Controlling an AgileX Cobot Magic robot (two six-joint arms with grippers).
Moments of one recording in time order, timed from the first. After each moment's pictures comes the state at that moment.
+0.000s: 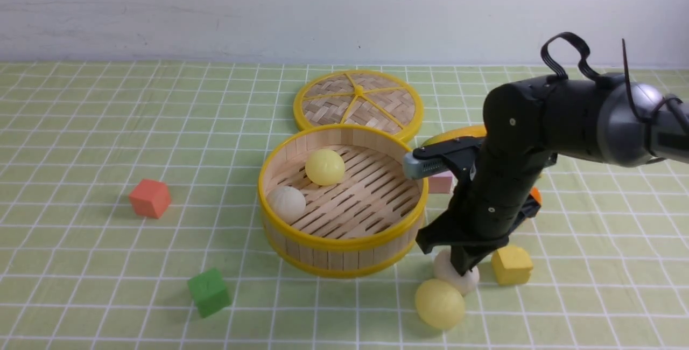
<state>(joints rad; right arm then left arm) 0.44 1.95 -1.41 0.13 0.95 -0.04 -0.02 -0.01 0.03 0.02 0.39 -0.39</state>
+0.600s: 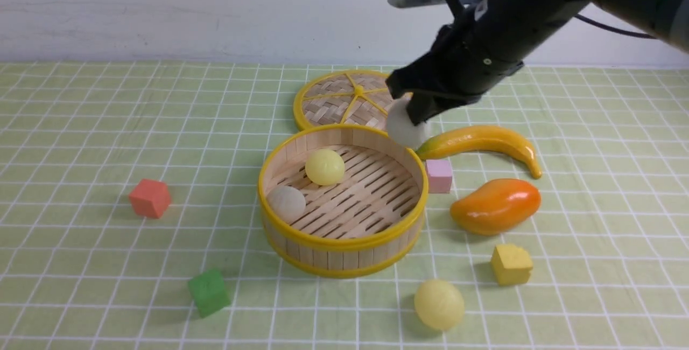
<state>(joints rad) 0.44 1.90 -1.84 0.27 0.98 -0.10 -0.02 -0.01 0.03 0.02 0.38 -0.39</state>
